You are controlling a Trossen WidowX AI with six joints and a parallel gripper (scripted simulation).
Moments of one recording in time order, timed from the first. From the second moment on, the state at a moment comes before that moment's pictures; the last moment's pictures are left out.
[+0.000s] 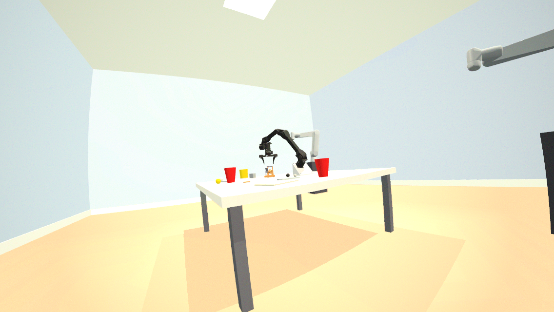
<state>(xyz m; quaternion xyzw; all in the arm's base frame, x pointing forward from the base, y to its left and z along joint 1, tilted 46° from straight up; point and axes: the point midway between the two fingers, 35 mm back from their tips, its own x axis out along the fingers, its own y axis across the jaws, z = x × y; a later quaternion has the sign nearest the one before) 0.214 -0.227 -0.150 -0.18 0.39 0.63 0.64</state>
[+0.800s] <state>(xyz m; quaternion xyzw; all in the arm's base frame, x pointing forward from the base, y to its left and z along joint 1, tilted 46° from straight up) 0.213 -0.224 -0.151 0.01 0.55 0.50 0.66</state>
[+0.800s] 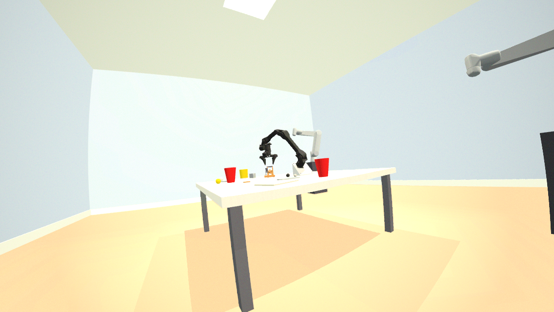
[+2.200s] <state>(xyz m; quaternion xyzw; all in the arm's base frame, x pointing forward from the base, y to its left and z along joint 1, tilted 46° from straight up) 0.213 -0.226 -0.147 0.45 0.75 0.01 0.49</state>
